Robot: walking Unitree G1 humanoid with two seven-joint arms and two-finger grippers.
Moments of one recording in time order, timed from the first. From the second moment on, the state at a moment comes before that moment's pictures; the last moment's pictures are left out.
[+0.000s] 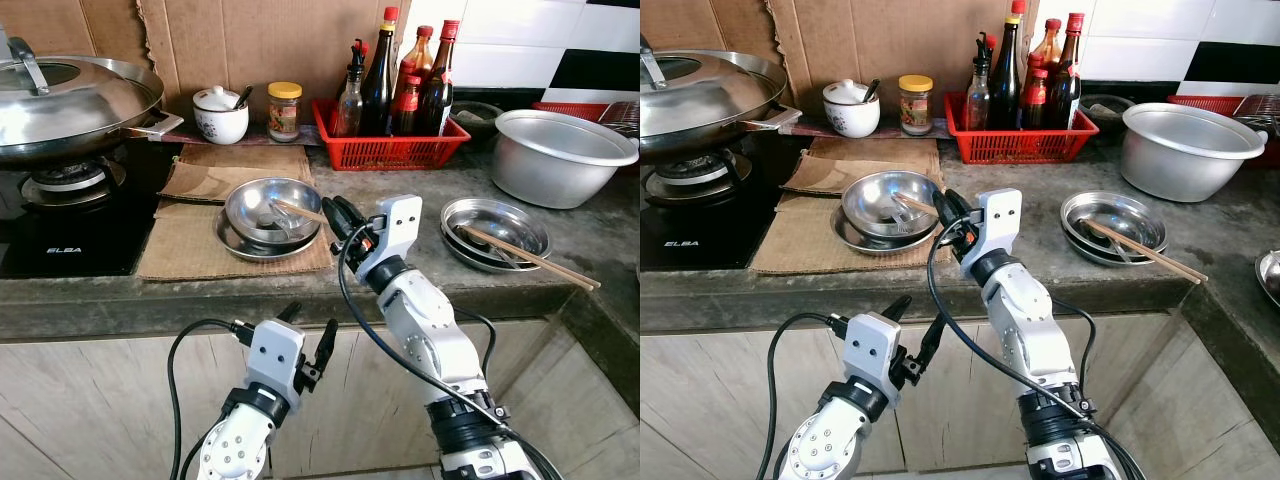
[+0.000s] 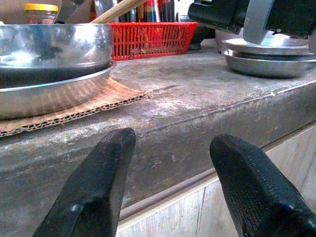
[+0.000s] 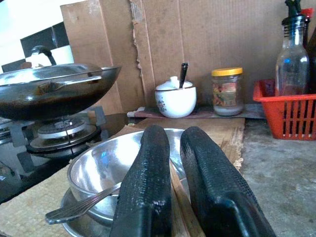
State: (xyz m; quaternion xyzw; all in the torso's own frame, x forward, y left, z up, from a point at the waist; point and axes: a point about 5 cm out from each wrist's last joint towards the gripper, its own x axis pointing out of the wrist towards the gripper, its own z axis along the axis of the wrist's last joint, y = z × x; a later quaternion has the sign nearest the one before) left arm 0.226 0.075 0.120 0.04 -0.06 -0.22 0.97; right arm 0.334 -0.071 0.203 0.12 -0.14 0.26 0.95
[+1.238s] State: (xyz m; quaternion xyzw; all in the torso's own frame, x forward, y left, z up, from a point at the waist) left arm 0.239 0.079 0.140 0.03 -0.09 -0.20 0.98; right arm 0.301 -0.135 0.240 0.05 -0.23 0.01 0.97
